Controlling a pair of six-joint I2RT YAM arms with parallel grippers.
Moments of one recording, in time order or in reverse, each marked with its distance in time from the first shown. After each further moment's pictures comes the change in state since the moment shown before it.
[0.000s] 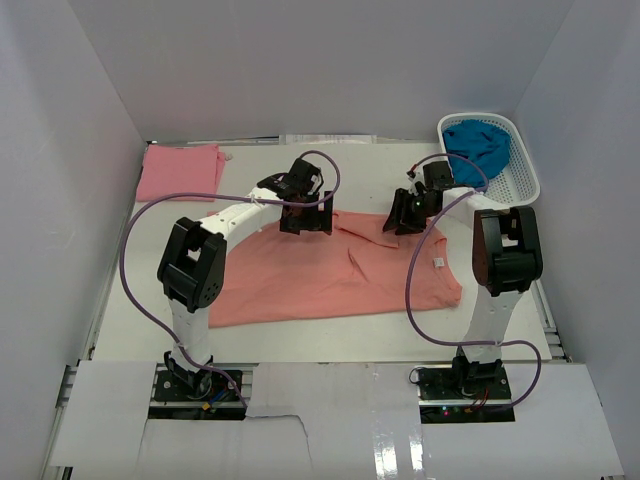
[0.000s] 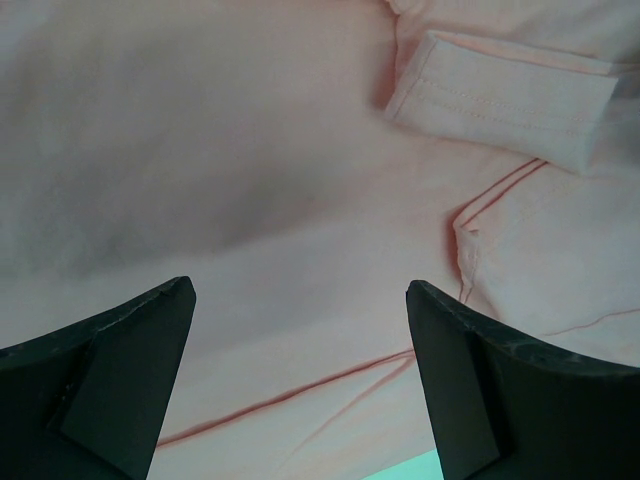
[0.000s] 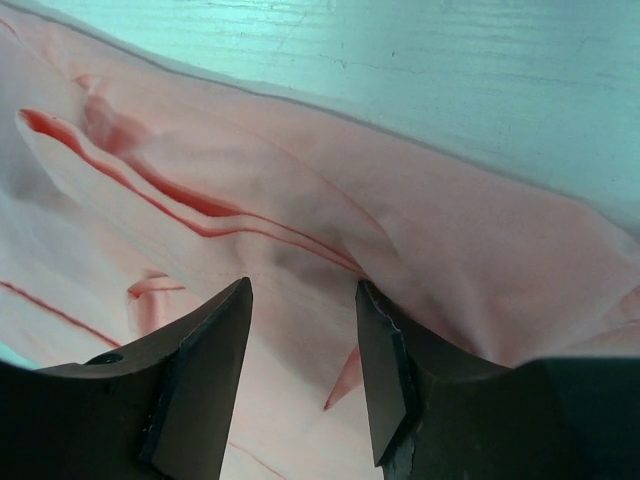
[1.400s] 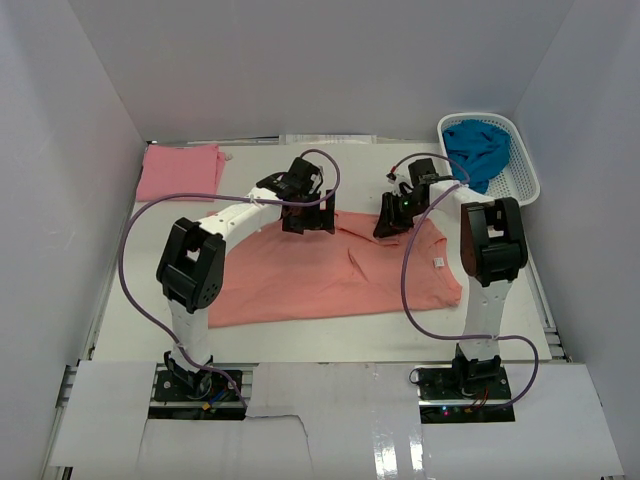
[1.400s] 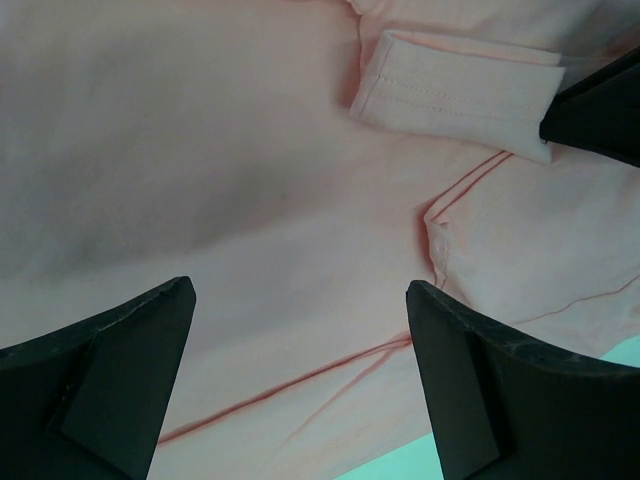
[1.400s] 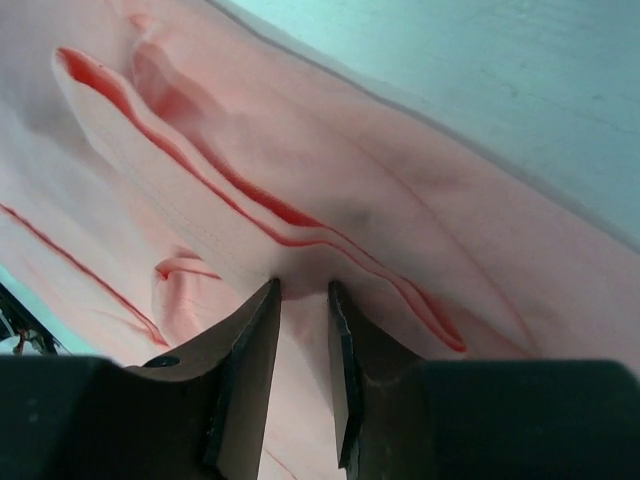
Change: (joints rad) left arm 0.000 -0.011 -0.002 0.020 0.050 -0.010; right arm 0.055 0.119 0.148 -0.137 -0.124 -0.132
